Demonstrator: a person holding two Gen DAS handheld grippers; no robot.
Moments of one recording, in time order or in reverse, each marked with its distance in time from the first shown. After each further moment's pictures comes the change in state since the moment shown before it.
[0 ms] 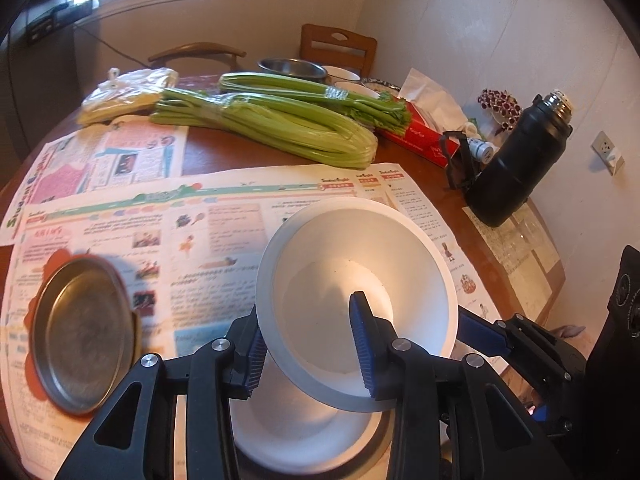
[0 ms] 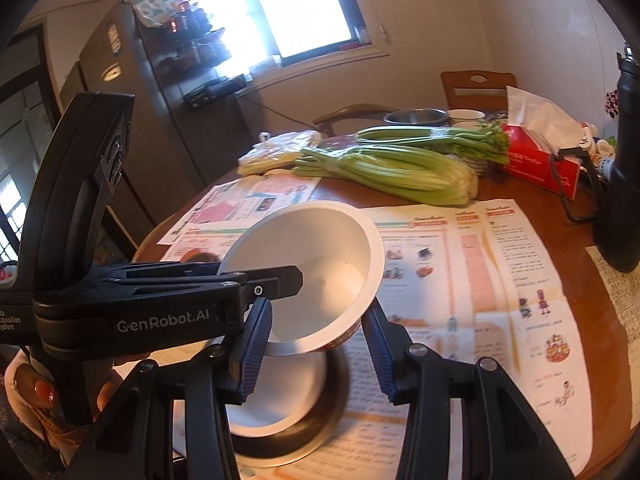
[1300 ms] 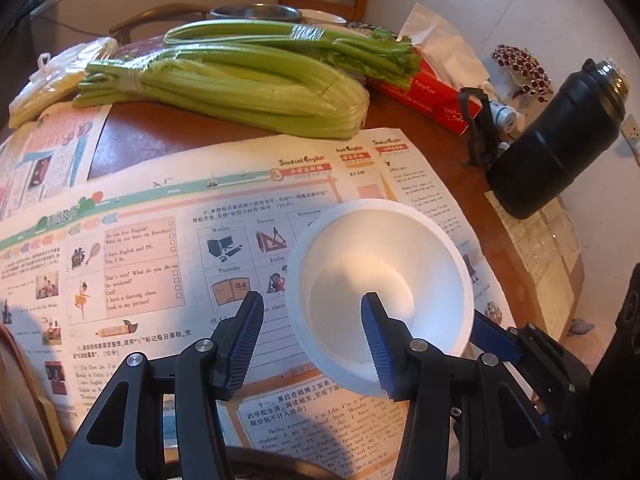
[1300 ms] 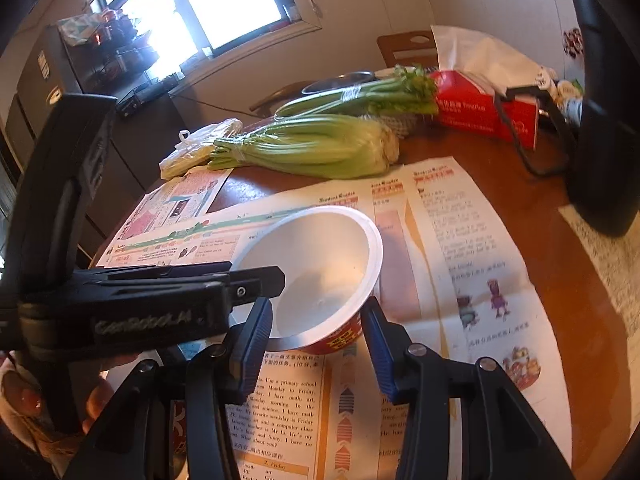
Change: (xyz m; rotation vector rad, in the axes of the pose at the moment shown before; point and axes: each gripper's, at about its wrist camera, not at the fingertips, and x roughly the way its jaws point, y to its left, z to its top) left arm 0.133 -0.040 0.051 0.029 0.178 -0.014; right arm 0.049 -0.110 0.008 0.163 0.075 -0.130
